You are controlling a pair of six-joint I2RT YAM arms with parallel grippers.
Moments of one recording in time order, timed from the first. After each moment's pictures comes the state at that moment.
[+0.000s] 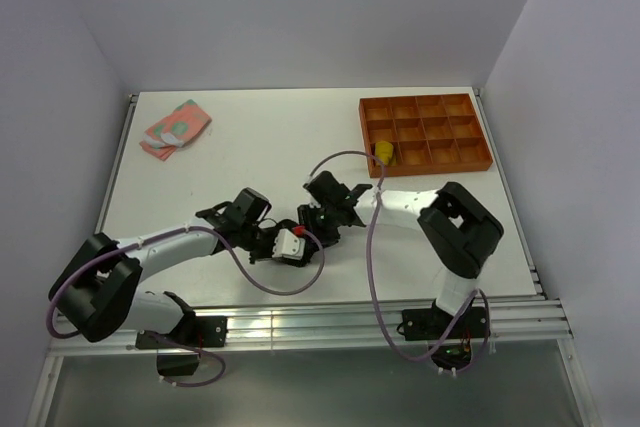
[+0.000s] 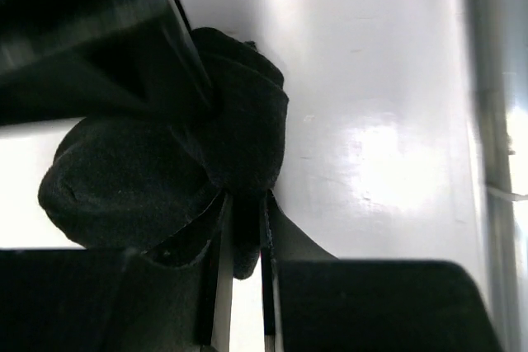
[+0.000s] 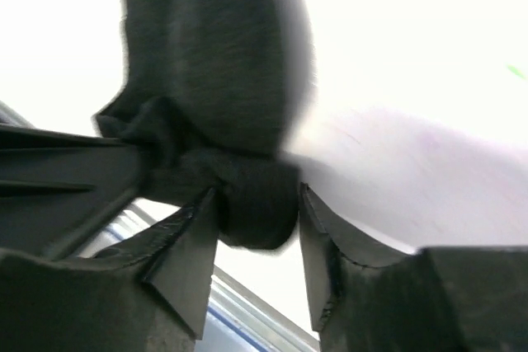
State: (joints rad) left arm -0.70 1.34 0.61 -0.31 0.54 0.93; right arm 0.82 1.79 1.02 -0.32 -0.33 0.65
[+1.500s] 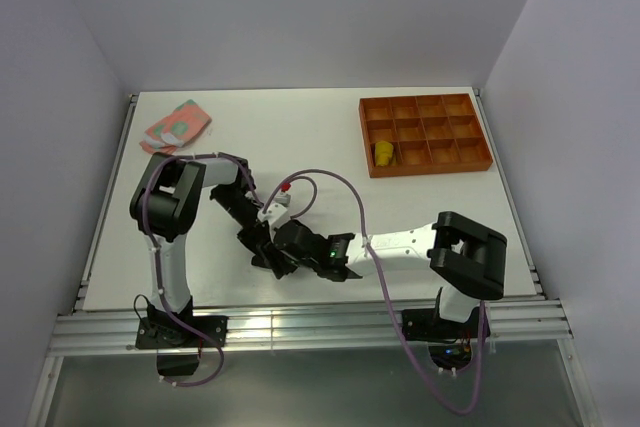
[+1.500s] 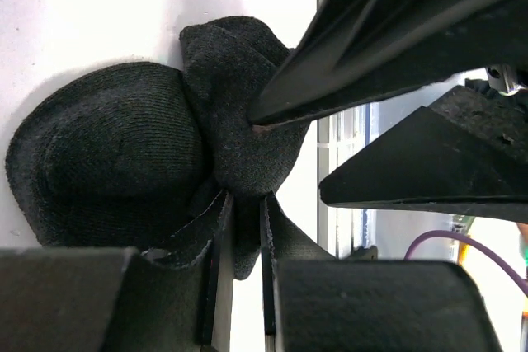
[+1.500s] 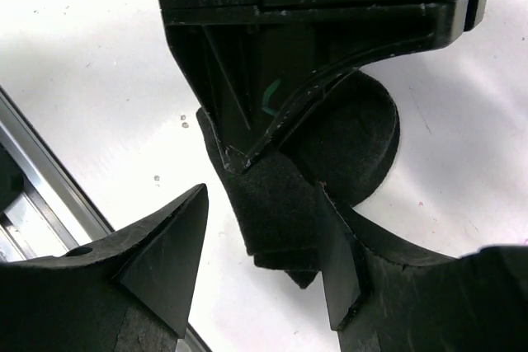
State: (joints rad) left arm -0.35 2.05 1.18 -1.25 0.97 1.20; right arm 1.24 1.66 0.88 0.10 0.22 0.36
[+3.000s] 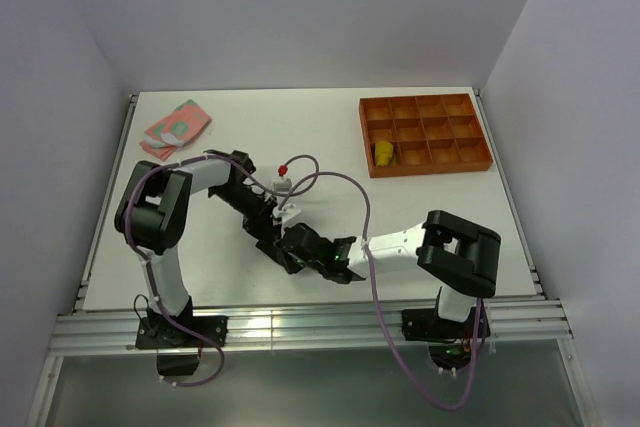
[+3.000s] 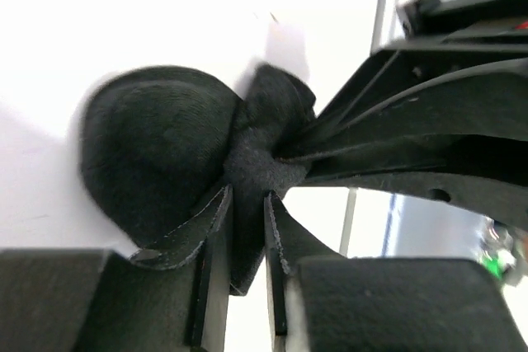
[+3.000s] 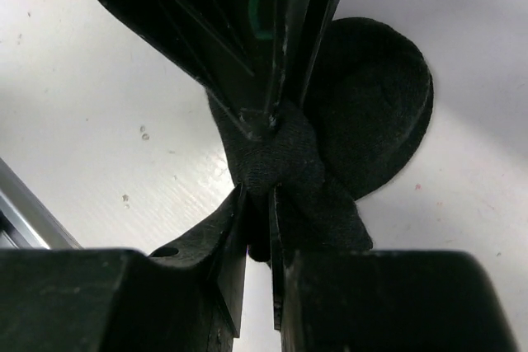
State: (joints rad) left arm -0.34 1.94 1.15 -0.99 0.96 0.86; right arm 1.22 1.70 0.79 0.22 0.25 0.52
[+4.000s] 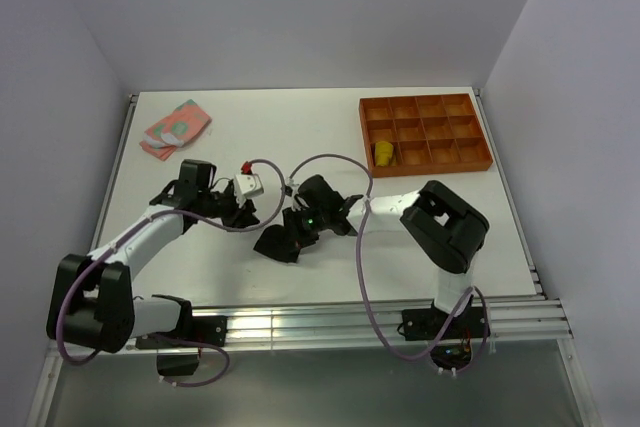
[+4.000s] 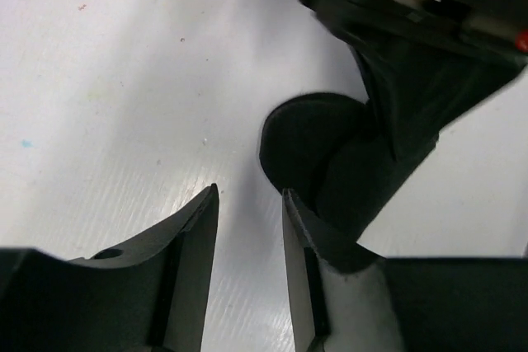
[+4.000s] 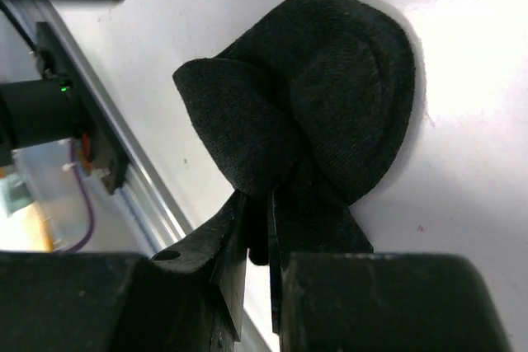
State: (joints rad) left arm -0.24 1.30 0.70 -0.29 0.75 0.64; right arm 0.88 1.82 0.91 0.11 -0.46 0.61
